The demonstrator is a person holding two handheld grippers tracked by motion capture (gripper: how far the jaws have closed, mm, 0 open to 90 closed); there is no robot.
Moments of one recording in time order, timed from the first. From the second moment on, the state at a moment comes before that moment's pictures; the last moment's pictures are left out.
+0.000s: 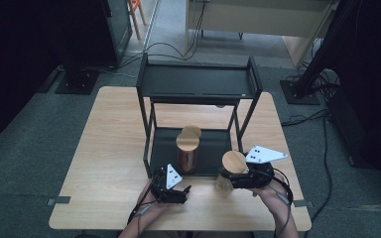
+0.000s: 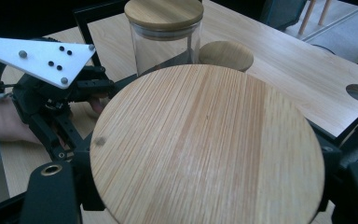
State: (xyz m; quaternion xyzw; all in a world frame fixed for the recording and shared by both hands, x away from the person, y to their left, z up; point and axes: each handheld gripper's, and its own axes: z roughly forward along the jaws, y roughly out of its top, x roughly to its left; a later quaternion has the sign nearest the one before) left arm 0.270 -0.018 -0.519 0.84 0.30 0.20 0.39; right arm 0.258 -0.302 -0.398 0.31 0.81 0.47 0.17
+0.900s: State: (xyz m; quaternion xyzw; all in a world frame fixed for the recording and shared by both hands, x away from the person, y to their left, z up) left arm 0.270 -0.018 -0.520 0.85 0.30 0.20 0.39; right arm 0.270 -0.286 -0.391 0.34 0.80 0.46 0.19
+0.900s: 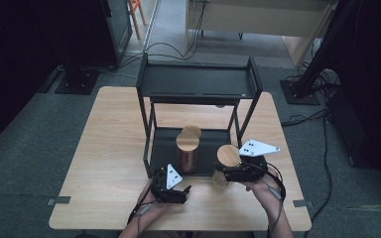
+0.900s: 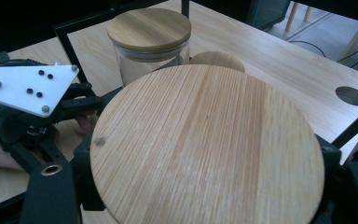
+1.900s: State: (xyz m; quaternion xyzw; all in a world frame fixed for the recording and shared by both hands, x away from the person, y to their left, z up) left arm 0.270 -0.019 -0.520 0.85 0.30 0.21 0.39; right arm 0.294 -0.266 -0.399 0.35 0.80 0.45 0.20
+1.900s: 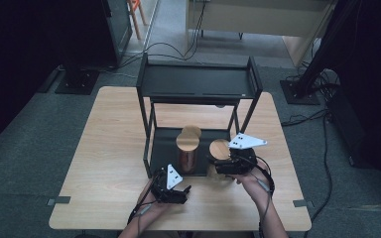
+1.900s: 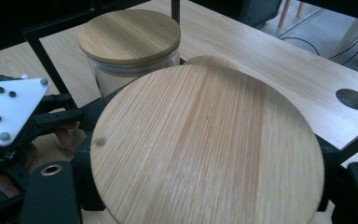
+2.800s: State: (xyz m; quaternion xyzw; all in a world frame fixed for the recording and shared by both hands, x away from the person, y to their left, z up) left arm 0.270 -0.019 -0.520 0.85 0.30 0.21 0.39; right arm 0.311 -0.254 -0.405 0.37 0.79 0.45 0.21
